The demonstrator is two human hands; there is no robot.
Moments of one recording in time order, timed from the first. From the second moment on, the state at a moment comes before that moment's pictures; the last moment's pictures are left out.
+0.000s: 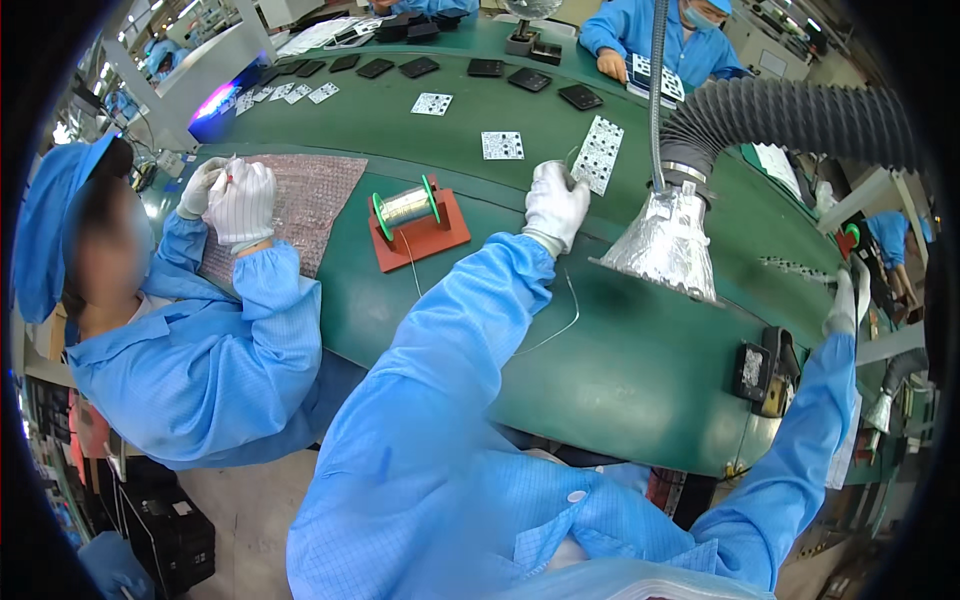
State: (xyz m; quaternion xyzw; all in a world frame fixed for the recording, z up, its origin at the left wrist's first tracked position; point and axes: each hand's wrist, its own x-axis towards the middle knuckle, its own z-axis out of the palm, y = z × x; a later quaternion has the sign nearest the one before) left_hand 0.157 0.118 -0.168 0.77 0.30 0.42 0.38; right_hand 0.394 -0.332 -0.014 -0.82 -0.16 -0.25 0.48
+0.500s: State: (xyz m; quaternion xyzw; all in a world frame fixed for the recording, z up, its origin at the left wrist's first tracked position) left_hand -0.032 0.056 -0.144 0.66 0.23 0.13 0.70; right_hand 0.043 -0.300 -0.138 -0.72 -0.21 -0.15 0.64
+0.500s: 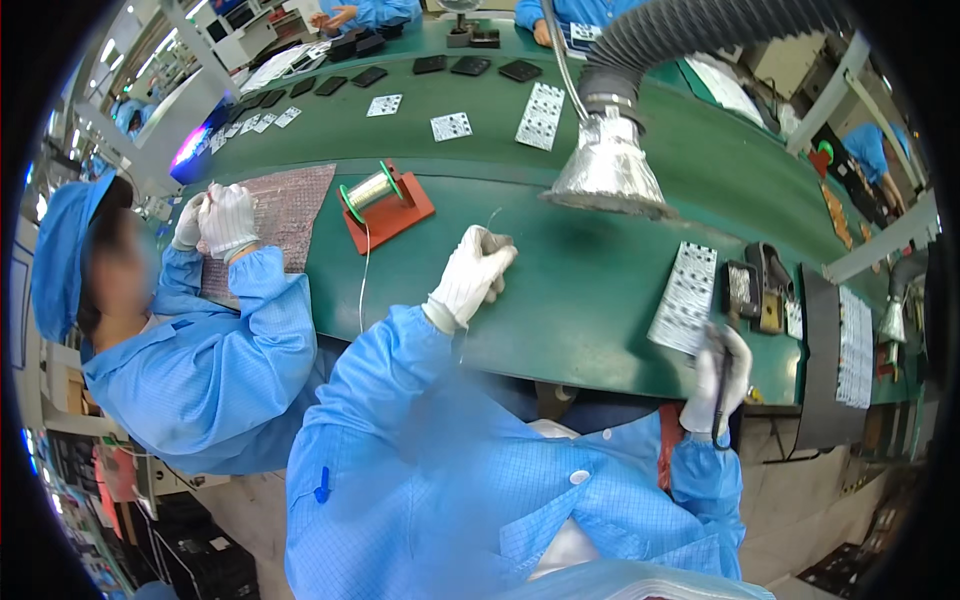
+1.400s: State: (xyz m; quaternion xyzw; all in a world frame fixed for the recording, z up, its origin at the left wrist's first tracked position) left_hand -0.020 -0.010 -0.130 0.98 0.01 0.07 0.17; right_hand 0.104 -0.287 -0.152 -0.78 -0.17 -0.17 0.57
